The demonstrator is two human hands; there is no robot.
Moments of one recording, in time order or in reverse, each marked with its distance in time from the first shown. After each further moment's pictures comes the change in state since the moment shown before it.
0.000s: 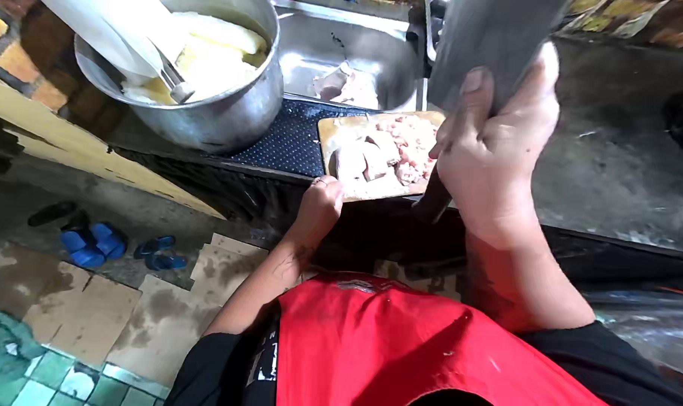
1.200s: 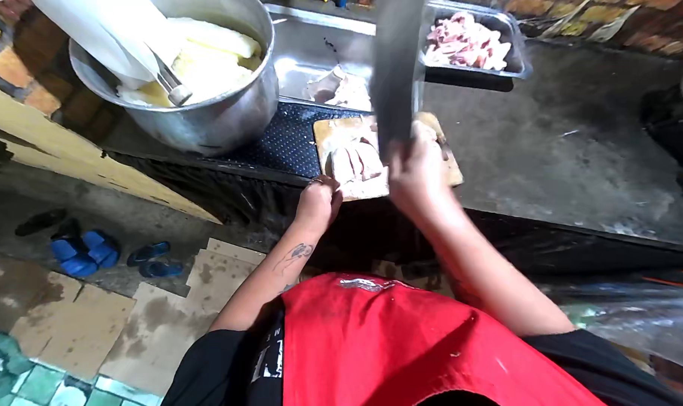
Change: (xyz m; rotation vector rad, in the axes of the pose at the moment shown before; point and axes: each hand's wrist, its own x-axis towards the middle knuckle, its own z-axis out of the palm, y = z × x) left_hand 0.008 0.010 -0.012 -0.063 -0.169 -0.238; right_hand -0.033 0.013 0.030 -0.211 -0.455 0.352
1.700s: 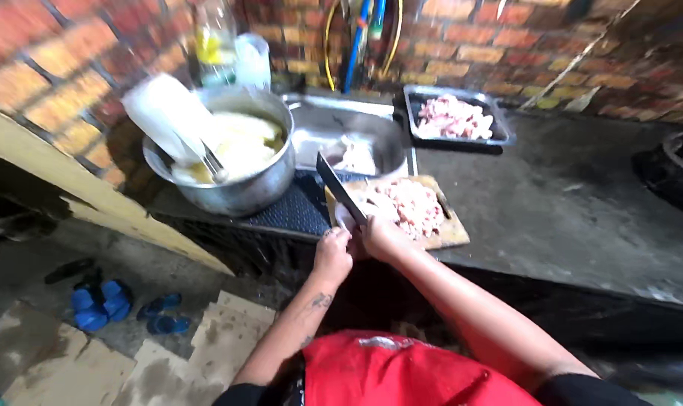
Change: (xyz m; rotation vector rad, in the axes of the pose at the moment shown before) left_hand 0.019 0.017 -0.011 0.048 -0.003 -0.045; right_hand 0.048 -0.012 0.038 -0.268 -0.569 0.201
